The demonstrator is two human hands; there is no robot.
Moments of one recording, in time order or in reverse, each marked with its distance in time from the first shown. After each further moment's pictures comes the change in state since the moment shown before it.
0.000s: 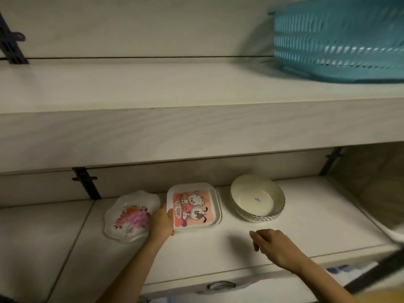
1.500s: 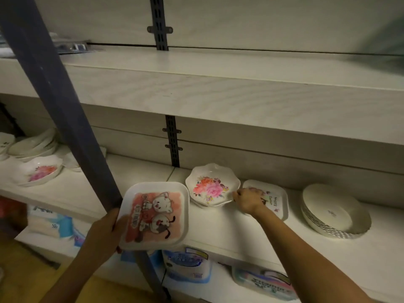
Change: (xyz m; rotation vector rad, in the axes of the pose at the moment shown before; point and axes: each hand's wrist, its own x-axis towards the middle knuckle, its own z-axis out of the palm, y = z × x) left_hand -0.116 -0.162 -0.214 -1.822 -0.084 1.561; right_hand 0.090 -0.171 0.104 -0.248 -0.078 -0.253
